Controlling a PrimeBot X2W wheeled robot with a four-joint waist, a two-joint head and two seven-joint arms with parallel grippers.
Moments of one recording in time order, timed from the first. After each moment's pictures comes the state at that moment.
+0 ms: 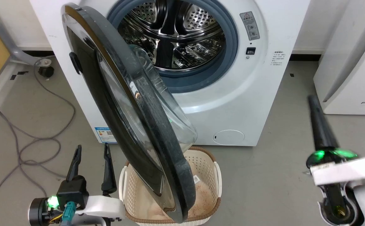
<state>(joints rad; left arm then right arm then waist) -0.04 0.05 -0.02 0.09 -0.03 0.12 -0.26 -0.22 -0.20 0.18 -0.02 1.10 0.12 -0.15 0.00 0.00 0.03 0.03</state>
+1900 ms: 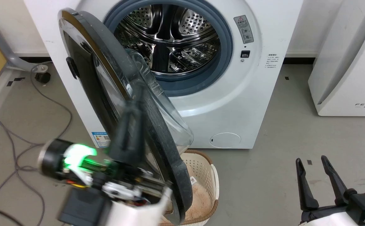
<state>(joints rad) -0.17 0.05 -0.27 -0.44 0.00 0.05 -0.26 0.06 -0.05 -0.04 0.03 0.10 0.13 -0.26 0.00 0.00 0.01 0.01</state>
